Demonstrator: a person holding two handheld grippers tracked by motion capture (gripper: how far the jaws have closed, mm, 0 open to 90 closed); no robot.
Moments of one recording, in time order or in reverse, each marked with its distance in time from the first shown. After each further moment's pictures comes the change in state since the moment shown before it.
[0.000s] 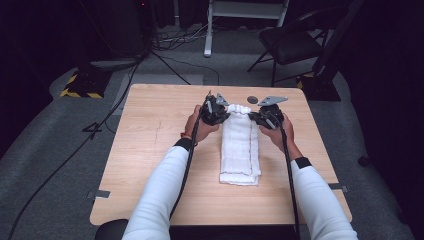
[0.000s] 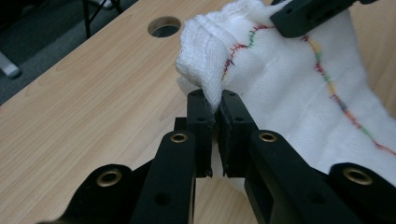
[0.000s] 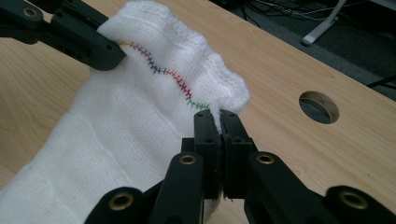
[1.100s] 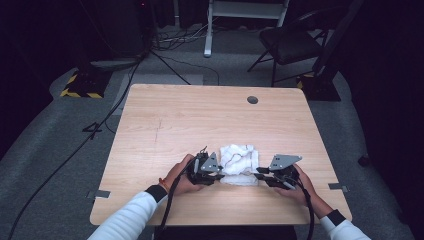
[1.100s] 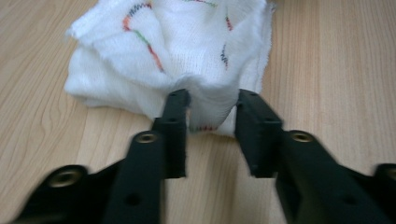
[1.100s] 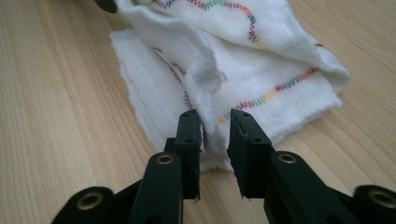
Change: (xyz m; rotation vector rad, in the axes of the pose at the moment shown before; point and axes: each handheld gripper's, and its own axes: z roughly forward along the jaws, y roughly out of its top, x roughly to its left) left arm -0.109 -0.110 -0.066 0.061 -0.247 0.263; right arm 0.091 -0.122 -0.085 0.069 0.248 -0.193
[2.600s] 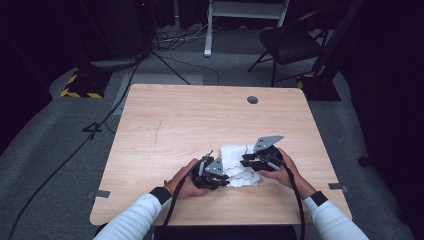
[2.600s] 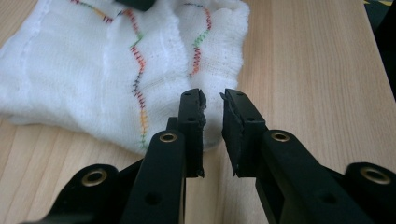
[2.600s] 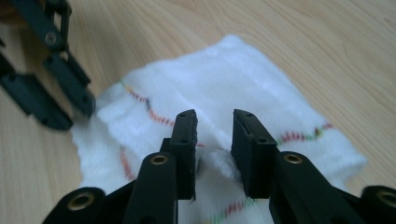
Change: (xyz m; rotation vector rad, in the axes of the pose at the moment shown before) left arm -0.009 0.006 0.013 -0.006 -0.139 -0.008; right arm -0.023 0.050 0.035 0.020 0.093 0.036
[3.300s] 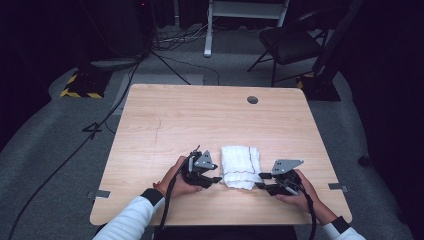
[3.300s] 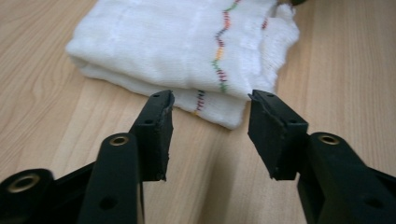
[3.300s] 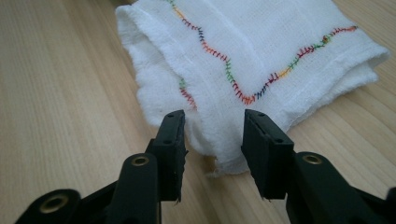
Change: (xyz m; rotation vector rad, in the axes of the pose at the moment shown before) left arm 0.010 -0.014 -0.022 -0.036 0.107 -0.138; right arm 0.037 -0.060 -0.036 0.017 -0.036 0.018
